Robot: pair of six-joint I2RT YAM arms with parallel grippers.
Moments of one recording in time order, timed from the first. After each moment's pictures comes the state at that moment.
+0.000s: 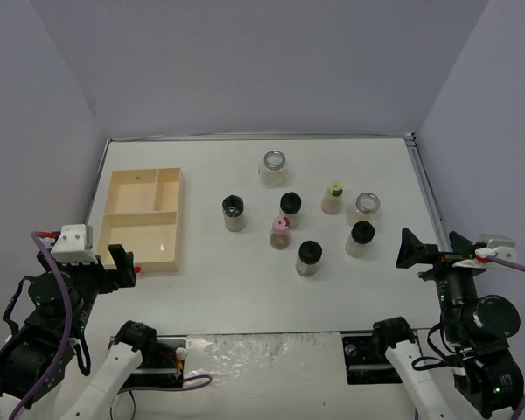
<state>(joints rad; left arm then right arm) -0.30 0.39 1.14 -1.09 -0.33 -0.14 0.22 0.24 1.00 -0.66 0.24 0.10</state>
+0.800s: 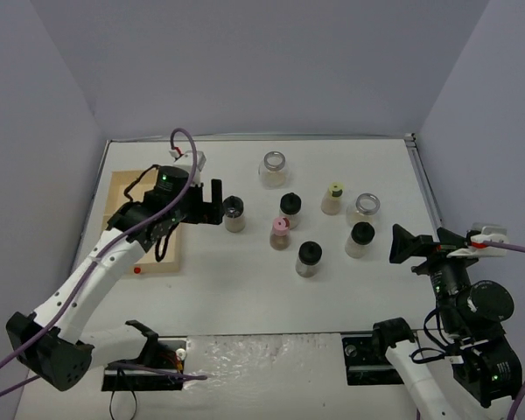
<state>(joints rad) -0.51 1.18 1.21 -0.67 -0.05 -0.31 0.22 0.31 1.02 -0.68 0.19 0.18</state>
